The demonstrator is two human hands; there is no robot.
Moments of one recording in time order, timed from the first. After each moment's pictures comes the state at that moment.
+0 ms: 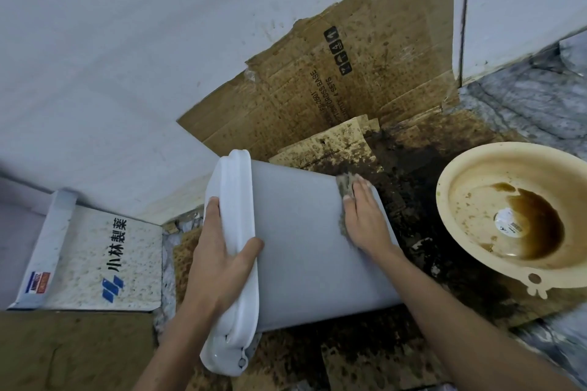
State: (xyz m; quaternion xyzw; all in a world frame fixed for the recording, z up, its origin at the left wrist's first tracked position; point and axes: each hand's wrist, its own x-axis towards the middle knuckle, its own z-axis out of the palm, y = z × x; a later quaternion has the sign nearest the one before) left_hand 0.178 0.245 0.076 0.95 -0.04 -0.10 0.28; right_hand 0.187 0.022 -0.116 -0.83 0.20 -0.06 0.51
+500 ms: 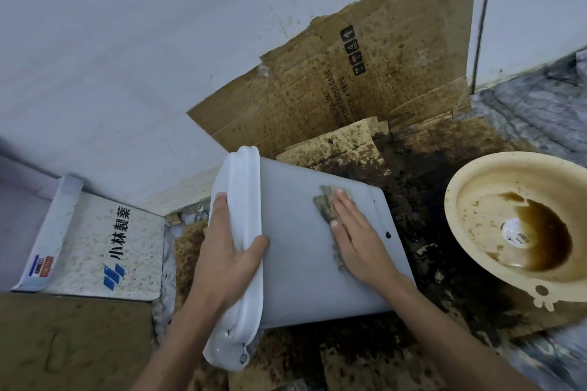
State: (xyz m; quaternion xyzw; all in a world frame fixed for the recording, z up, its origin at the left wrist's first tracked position) left_hand 0.179 0.251 0.073 0.96 -0.05 -0.08 0.25; right_hand 0.147 0.048 -0.093 -0.84 0.04 -0.09 0.53
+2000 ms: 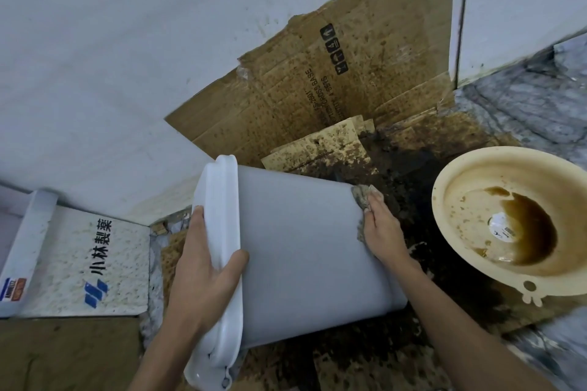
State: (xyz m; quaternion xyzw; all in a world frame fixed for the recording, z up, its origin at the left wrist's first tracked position) left_hand 0.181 0.256 0.071 0.96 -0.04 -0.10 0.25; right_hand 0.167 -0.007 -0.151 -0.80 0.26 -0.06 0.54
